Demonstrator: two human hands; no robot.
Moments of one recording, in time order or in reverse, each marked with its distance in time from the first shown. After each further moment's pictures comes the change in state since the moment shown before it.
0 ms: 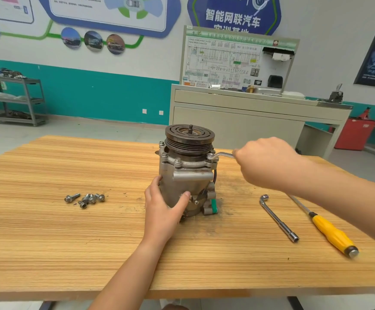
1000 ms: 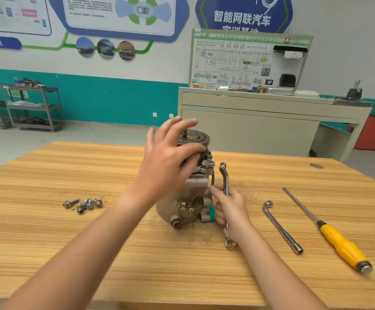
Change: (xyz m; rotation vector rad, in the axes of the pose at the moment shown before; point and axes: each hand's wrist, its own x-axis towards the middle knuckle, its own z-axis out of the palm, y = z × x) left_hand 0.044 0.113 -0.019 0.660 -0.044 0.959; right_hand 0.030 -0.081 0.125 2.327 0.060 0.652
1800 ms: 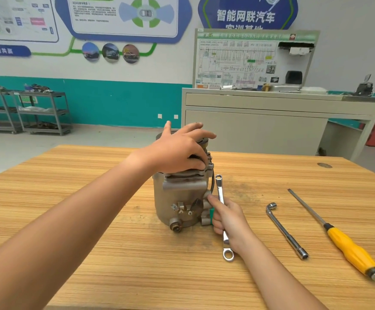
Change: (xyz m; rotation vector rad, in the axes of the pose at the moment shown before) left_hand 0.054 -0.021 0.010 0.037 -0.714 0.037; right_hand 0.004 0.015 -0.004 0.044 -0.112 0.091
